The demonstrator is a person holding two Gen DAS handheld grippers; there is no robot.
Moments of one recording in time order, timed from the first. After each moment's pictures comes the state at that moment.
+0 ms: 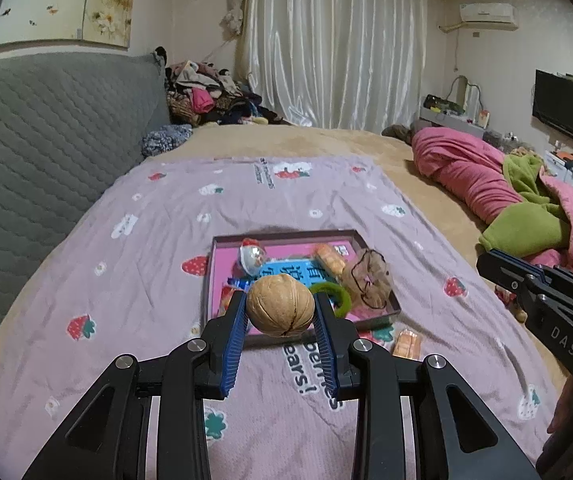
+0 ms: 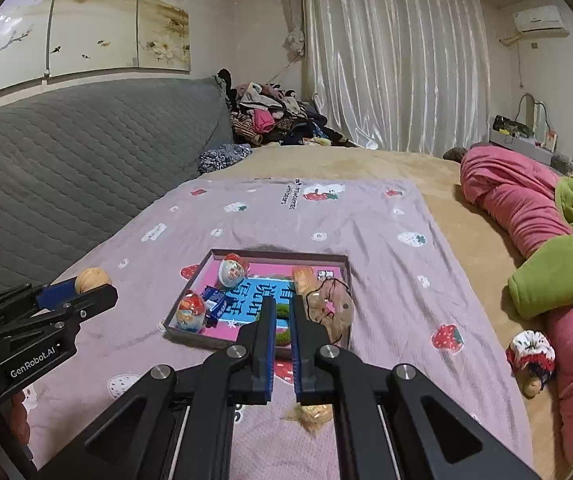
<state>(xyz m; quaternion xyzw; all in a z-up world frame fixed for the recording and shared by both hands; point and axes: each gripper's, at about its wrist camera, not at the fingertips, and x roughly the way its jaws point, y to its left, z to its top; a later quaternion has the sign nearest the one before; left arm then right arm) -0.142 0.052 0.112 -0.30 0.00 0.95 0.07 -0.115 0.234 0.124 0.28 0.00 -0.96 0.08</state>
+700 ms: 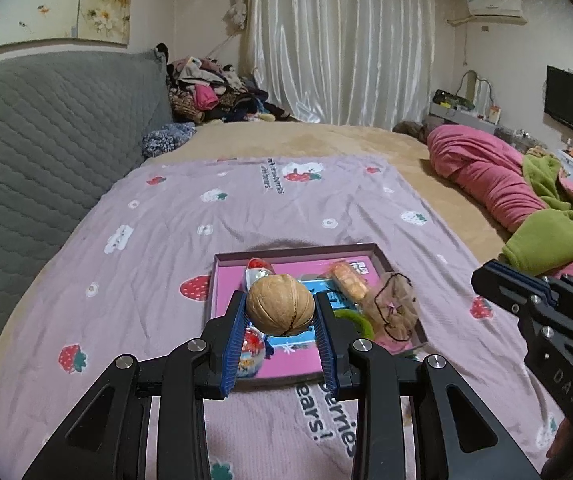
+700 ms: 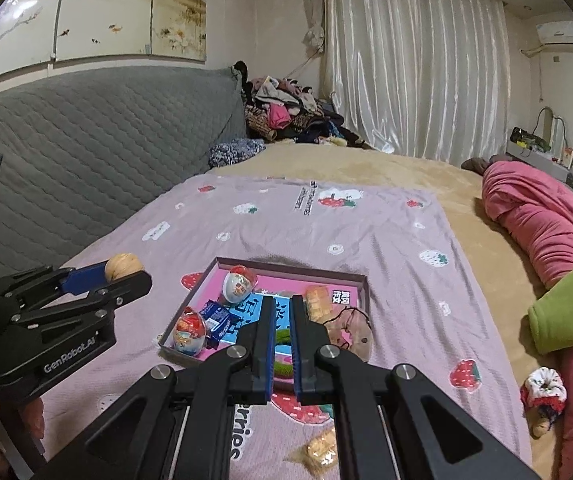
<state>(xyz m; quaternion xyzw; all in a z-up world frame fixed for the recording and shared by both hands) -0.225 0.059 0.101 -0.31 0.01 0.95 0.06 -0.180 0.209 0.116 0.29 0.02 -0.95 0.11</state>
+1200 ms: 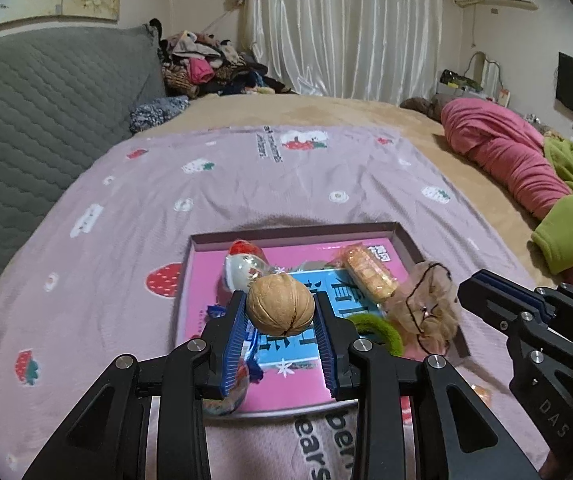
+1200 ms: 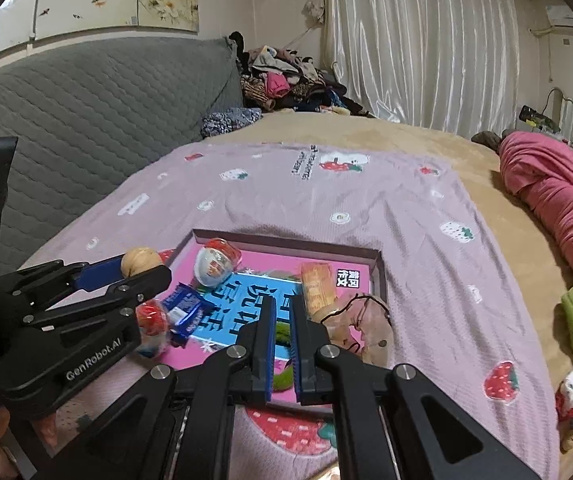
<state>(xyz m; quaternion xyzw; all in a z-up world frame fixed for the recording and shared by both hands) -0.312 0.084 0.022 -0.35 0.01 0.93 0.06 -0.258 0.213 0.044 0.33 0.02 -0.94 0.11</state>
